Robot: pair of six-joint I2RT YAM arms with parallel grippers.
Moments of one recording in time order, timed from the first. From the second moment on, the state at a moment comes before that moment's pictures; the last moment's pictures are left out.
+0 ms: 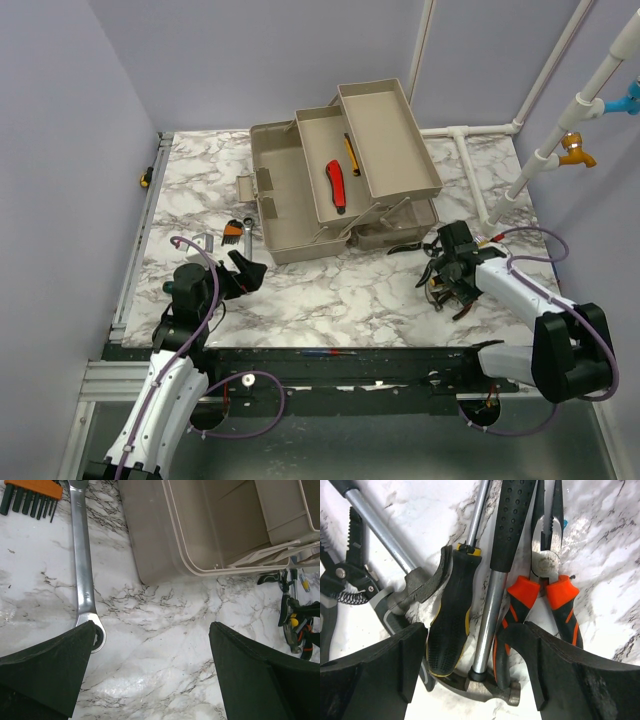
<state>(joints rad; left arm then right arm) -0.17 0.42 0.25 -0.21 0.20 -0.58 0.25 1.26 0.62 -0.62 0.46 1.19</state>
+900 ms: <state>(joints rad) -0.17 0.45 0.25 -0.20 0.19 -0.58 0.25 1.12 0.66 -0.79 0.44 1.20</state>
